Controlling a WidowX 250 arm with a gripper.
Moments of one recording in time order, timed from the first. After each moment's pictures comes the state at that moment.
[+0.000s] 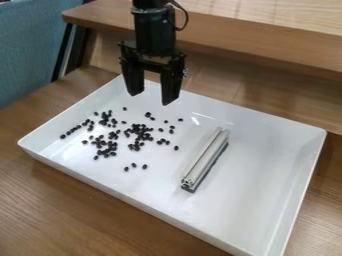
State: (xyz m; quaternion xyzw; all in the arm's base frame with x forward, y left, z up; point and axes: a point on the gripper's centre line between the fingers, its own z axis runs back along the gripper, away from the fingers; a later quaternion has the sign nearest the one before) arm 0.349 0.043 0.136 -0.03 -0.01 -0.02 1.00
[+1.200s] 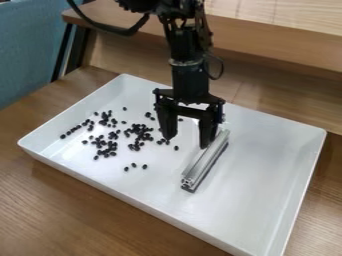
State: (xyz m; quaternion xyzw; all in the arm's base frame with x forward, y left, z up) arm 0.356 -0.010 0.083 -0.06 0.00 0.00 1.00
